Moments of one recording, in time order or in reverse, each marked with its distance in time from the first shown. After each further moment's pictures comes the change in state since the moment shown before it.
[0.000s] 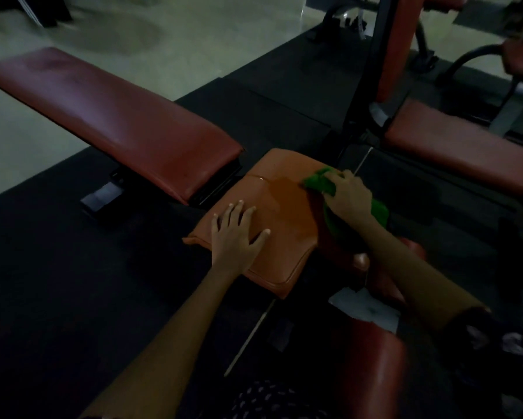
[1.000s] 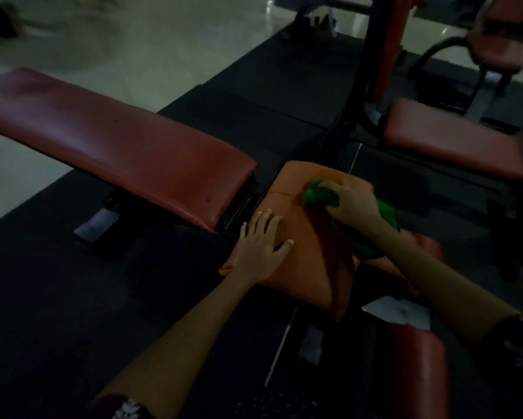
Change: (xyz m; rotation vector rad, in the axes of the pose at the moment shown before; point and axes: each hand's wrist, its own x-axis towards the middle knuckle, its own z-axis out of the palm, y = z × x) left_hand 0.049 -0.050 -0.010 -0.151 -0.224 0.252; right_hand 0.019 -0.063 0.001 -0.074 -0.094 -0.045
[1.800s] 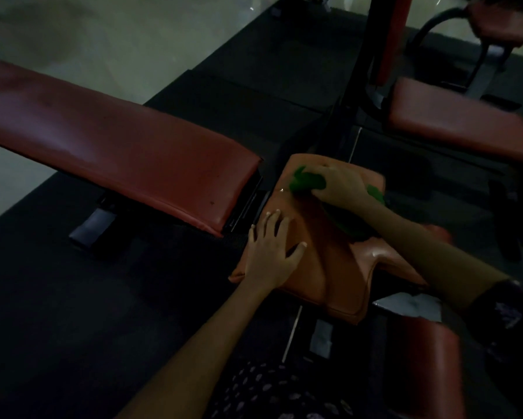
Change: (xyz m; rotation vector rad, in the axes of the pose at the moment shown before) left_hand -0.001 -0.002 -0.003 -0.047 0.021 -0.015; right_hand 0.041 -0.039 -0.003 0.014 -0.068 -0.075
